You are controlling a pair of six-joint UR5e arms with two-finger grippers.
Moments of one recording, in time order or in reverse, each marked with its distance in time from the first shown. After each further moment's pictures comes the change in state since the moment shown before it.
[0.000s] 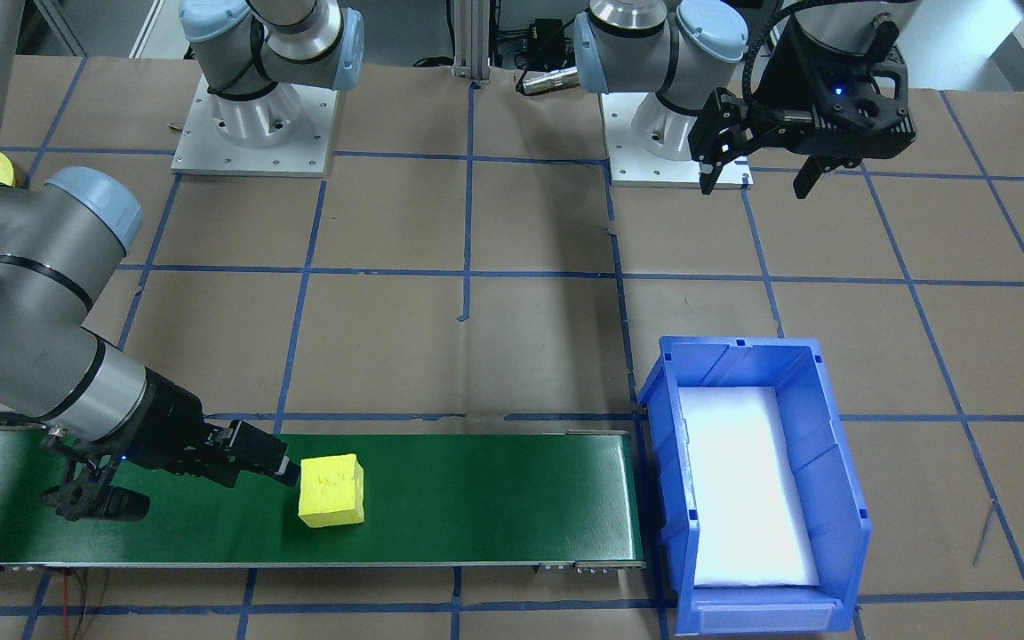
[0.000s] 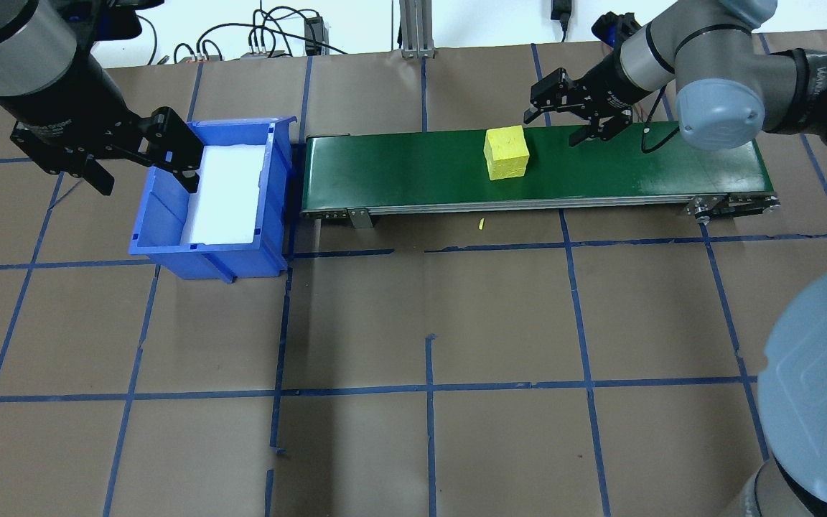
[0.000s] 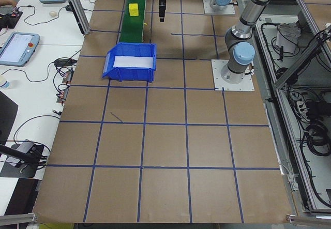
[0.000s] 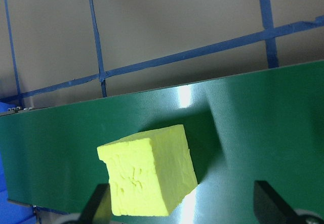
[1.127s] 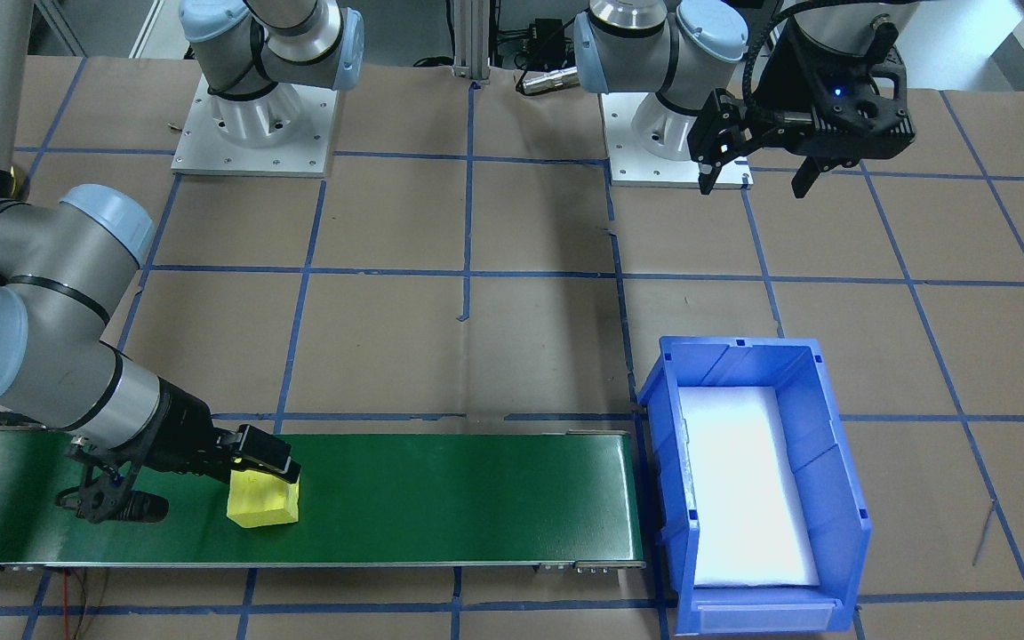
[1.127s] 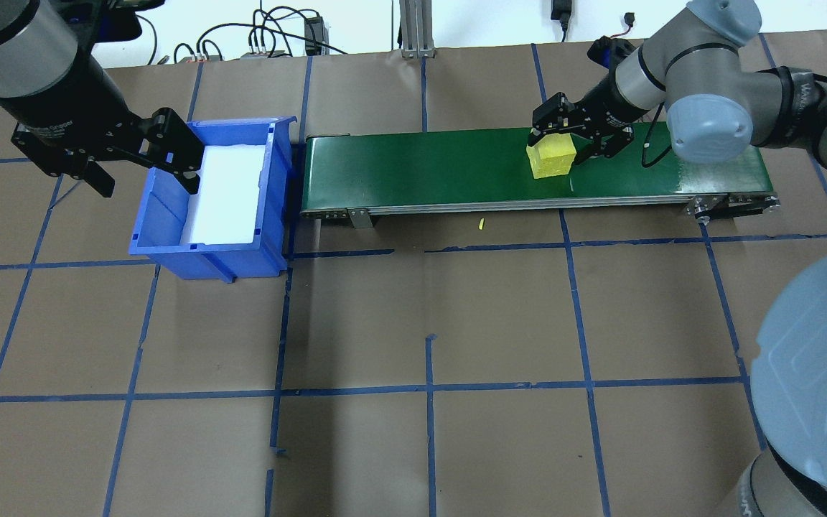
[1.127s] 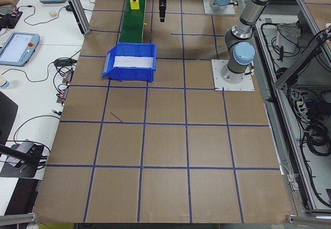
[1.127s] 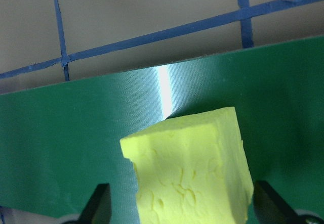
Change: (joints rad) left arm 0.000 0.000 -0.002 -0.003 -0.001 -0.012; right arm 0.000 0.030 0.029 -0.009 -0.074 -0.042
